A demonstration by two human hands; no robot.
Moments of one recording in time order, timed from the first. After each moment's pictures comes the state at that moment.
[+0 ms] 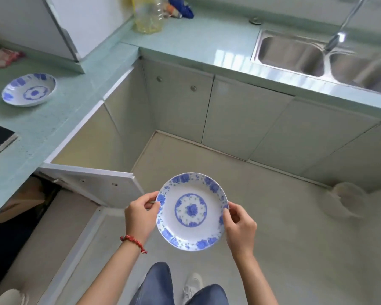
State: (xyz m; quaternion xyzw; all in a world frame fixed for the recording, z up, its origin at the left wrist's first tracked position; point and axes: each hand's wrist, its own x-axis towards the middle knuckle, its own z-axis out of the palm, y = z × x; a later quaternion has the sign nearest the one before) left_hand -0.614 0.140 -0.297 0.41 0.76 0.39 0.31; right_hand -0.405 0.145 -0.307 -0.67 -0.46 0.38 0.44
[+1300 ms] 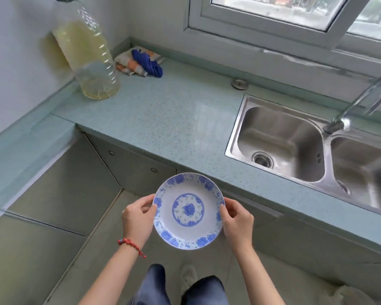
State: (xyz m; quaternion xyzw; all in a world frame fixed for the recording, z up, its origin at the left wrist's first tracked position) left_hand -0.506 0.650 -0.282 0.36 0.75 0.44 0.33; right_hand -0.290 0.681 -0.292 -0.65 -0.54 0.35 0.41
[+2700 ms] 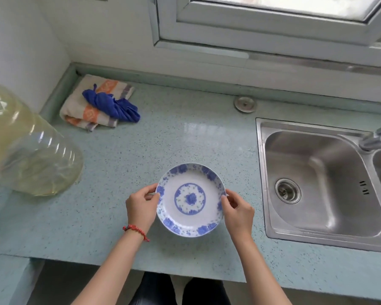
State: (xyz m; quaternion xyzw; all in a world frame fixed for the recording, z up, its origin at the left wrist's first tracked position) left_hand -0.624 1.029 -0.303 0.46 0.73 0.36 0.36; right_hand -0.416 0.994 -0.317 -0.76 -0.40 0.30 0.41
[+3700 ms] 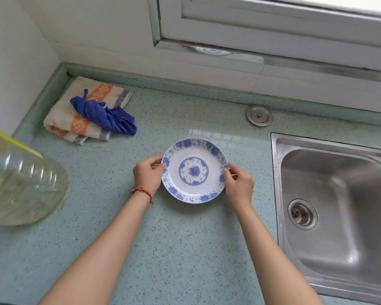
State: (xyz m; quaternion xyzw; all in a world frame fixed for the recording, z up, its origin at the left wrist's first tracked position) left_hand -0.606 1.184 -0.336 0.47 0.71 0.37 0.37; right_hand -0.398 1.148 -0.337 -0.76 -0.42 0.31 0.38
